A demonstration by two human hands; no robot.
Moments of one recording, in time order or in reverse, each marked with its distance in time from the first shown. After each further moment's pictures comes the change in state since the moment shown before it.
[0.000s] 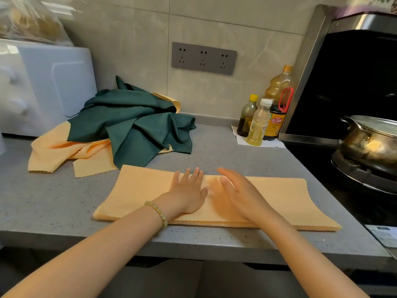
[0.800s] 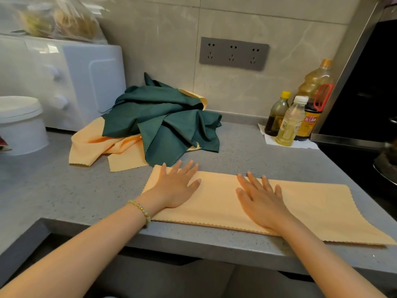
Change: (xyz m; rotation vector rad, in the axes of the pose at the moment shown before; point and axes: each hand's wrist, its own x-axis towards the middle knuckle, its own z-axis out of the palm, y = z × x) left_hand -0.021 -0.098 0.001 -0.048 0.082 -0.051; right_hand 0.021 0.011 0.040 -0.399 -0.221 0.160
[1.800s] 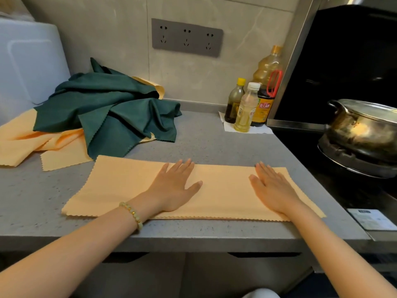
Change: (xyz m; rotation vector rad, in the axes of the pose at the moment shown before) left_hand 0.015 0.097 0.015 -0.009 0.011 0.180; right_hand -0.023 0.133 -0.016 0.058 0.078 0.180
